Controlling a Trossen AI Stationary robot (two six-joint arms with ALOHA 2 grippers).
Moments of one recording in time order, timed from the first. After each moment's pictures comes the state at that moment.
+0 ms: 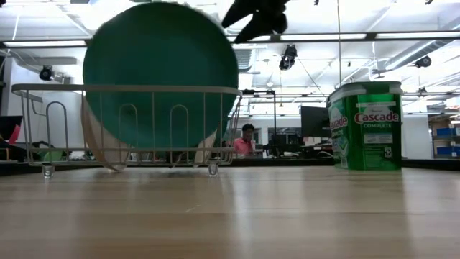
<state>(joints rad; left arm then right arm) -0.84 1.11 1.52 -1.53 -1.24 -0.60 0.05 1.60 1.43 -0.49 0.30 0.14</state>
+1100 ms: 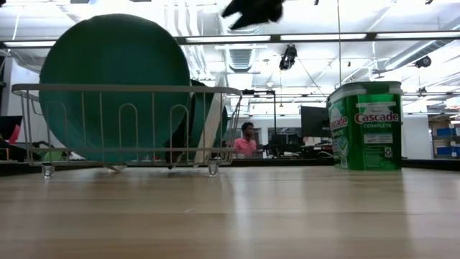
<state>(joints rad) -0.84 1.11 1.40 -1.37 -1.27 -0.56 0.08 1.57 1.40 -0.38 0.31 -0.07</state>
